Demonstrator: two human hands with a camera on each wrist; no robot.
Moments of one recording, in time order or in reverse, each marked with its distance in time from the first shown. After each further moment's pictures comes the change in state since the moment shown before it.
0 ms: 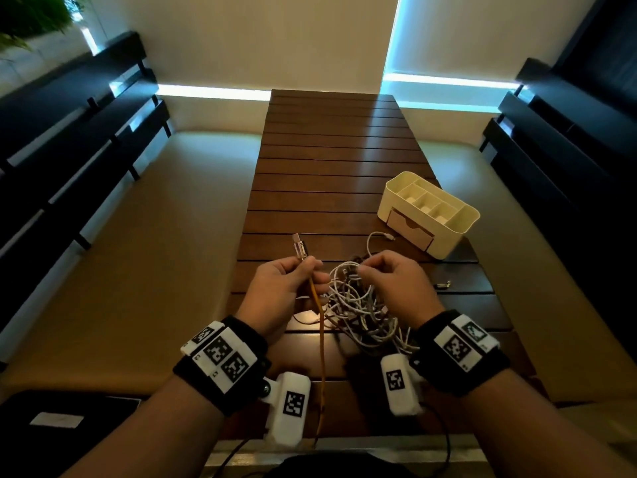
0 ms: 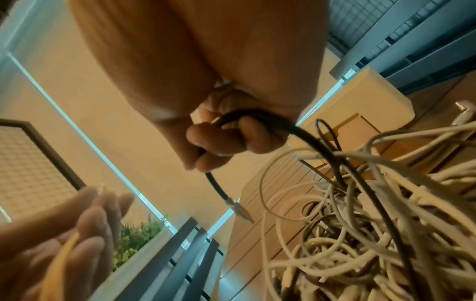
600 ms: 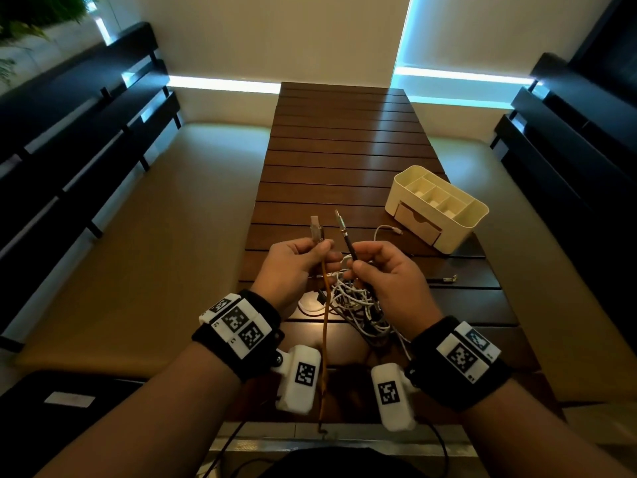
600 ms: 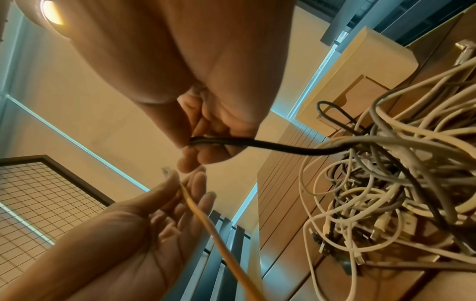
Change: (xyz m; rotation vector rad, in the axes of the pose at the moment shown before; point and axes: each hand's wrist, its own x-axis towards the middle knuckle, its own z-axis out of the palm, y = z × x) left_hand 0.004 0.006 0.007 0.015 -0.001 0.023; right_hand -0.025 -0.007 0.020 0.366 -0.085 -0.135
